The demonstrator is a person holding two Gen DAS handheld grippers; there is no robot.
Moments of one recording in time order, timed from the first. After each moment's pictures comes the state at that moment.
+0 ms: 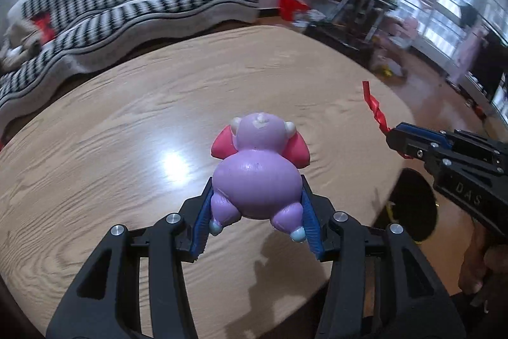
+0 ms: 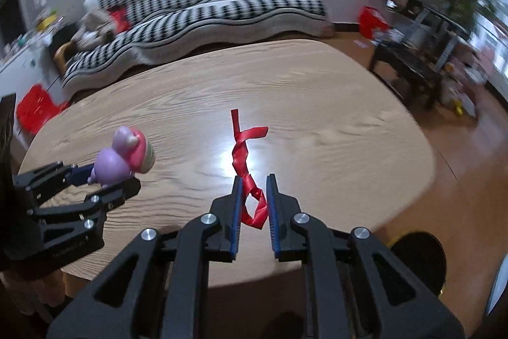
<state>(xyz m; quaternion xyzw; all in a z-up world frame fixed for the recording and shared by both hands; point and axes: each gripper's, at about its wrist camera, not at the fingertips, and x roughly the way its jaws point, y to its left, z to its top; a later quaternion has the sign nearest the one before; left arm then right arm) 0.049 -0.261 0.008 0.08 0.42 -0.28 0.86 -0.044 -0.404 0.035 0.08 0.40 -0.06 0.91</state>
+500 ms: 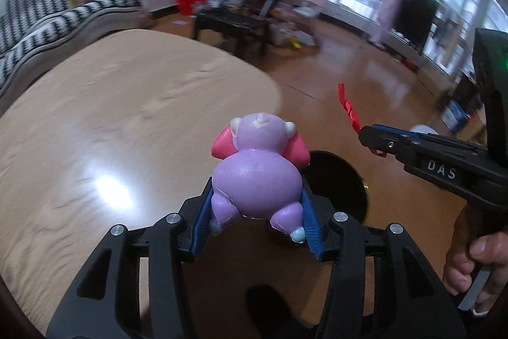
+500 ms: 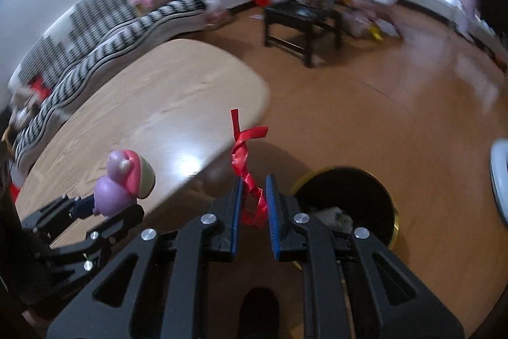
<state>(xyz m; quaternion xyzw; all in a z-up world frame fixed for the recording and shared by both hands) -0.035 -0.445 -0.019 0.12 0.41 -0.46 0.78 -0.187 -0.587 0.004 0.23 0.40 -0.24 0.85</state>
